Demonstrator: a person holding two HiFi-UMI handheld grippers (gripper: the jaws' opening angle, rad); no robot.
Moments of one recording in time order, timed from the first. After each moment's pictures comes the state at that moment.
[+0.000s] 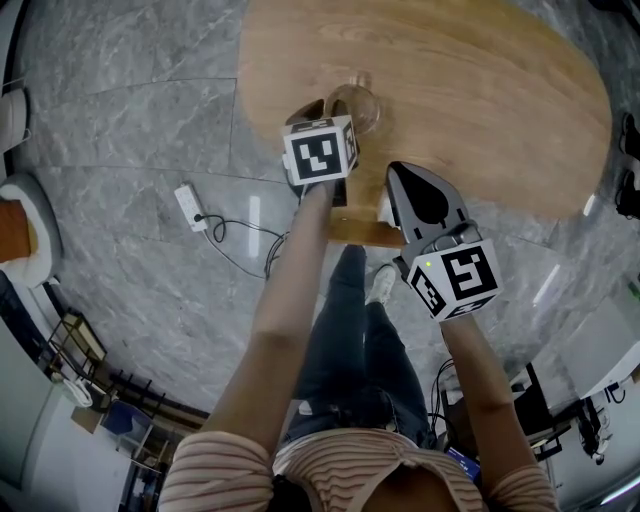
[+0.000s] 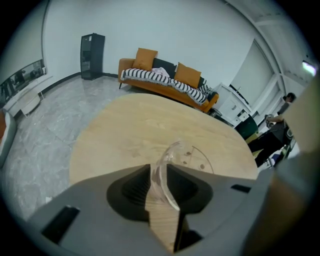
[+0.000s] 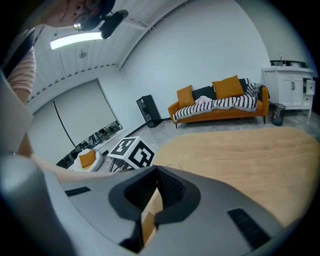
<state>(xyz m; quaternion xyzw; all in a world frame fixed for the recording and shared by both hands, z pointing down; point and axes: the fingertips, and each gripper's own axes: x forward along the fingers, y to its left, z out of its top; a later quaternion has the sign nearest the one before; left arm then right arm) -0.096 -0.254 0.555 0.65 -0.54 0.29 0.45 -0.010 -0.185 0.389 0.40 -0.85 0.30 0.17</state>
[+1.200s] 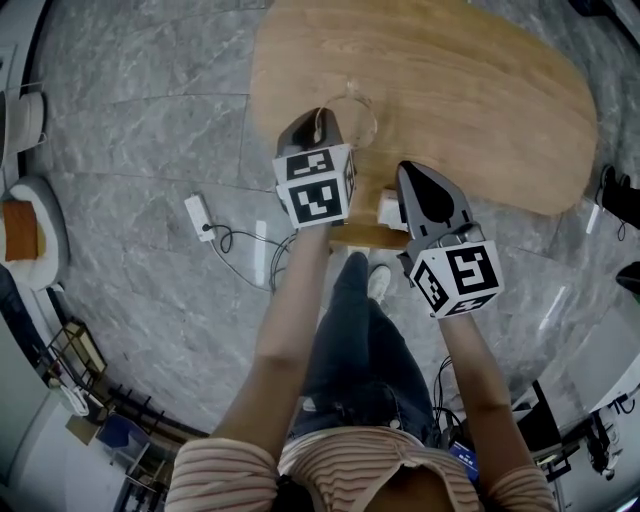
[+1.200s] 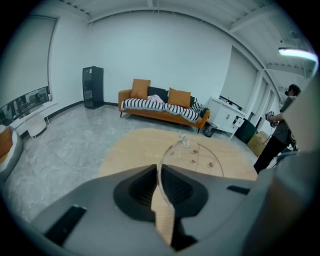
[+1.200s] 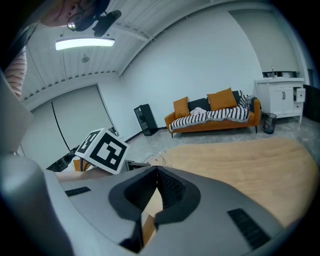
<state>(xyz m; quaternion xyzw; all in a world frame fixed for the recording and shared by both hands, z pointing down) -0.102 -0.233 0.434 0.69 -0.60 0.24 0.32 0.015 -0.164 0.340 0.44 -0.84 0.27 0.14</state>
